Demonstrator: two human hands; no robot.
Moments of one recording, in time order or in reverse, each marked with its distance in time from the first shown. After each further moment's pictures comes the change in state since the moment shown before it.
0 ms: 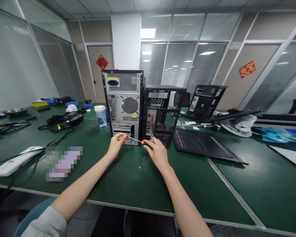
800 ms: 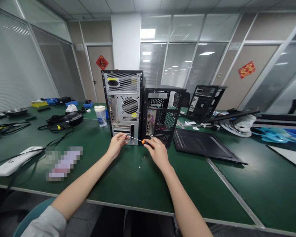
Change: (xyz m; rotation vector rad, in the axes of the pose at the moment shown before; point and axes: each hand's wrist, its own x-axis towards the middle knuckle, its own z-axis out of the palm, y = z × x) left_hand 0.000 -0.002 0.002 -0.180 0.005 -0.101; right_hand 0.003 0.000 -0.004 0.157 -0.021 0.074
